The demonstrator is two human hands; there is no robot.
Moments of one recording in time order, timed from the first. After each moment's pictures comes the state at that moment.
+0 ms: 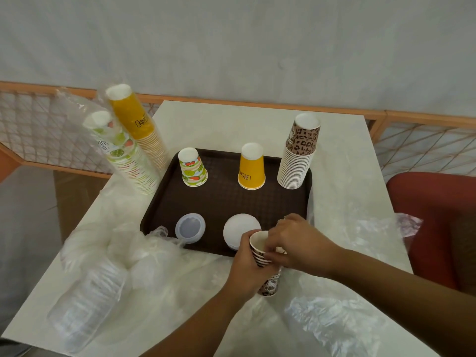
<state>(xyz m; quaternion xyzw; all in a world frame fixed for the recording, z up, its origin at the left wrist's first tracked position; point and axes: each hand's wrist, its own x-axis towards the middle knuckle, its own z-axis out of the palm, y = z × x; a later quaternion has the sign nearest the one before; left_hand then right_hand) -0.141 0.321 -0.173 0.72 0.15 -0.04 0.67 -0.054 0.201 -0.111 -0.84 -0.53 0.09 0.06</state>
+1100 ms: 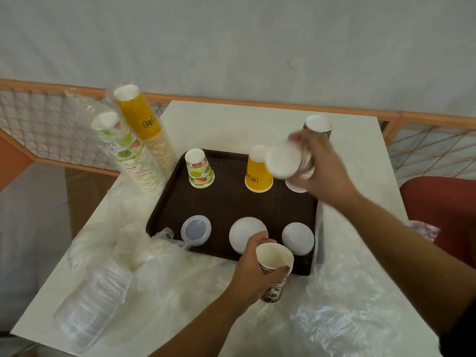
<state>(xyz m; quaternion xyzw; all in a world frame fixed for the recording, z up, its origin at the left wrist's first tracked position) -0.139 0.326 -0.177 0.74 0.15 -0.06 0.65 0.039 0.209 -0.082 -0.85 -0.33 -0.08 0.40</state>
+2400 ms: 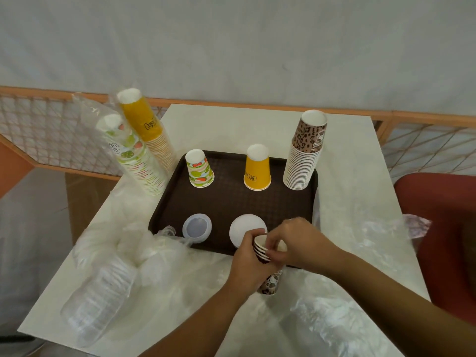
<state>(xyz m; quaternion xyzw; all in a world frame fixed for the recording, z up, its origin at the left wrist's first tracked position) -0.139 0.328 -0.167 0.78 0.18 -0.04 0.59 -0.063 0.215 -0.100 -0.89 -0.40 0.18 0.12</state>
